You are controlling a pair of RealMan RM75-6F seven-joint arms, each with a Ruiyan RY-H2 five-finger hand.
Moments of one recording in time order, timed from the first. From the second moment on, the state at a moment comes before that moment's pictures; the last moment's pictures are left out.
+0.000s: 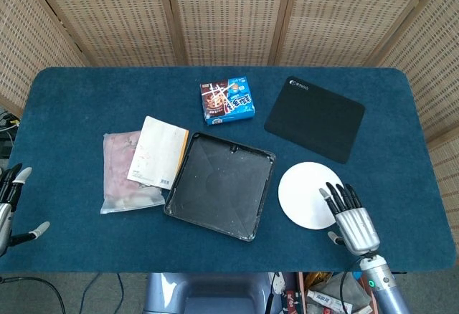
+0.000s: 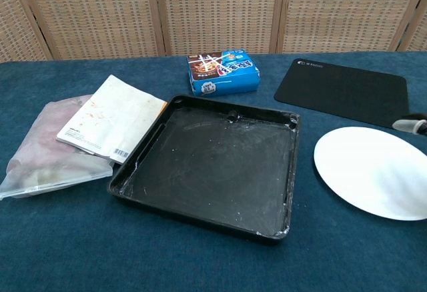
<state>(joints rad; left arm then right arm) -0.05 -1.01 -0.03 -1.81 1.51 1.53 0.08 0.19 -1.55 0.01 -1.25 -1.66 1.39 -0.21</state>
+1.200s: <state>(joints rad) -0.06 -1.01 -0.04 -1.80 1.49 1.50 0.10 0.28 -1.69 0.02 -1.12 -1.62 1.33 -0.26</state>
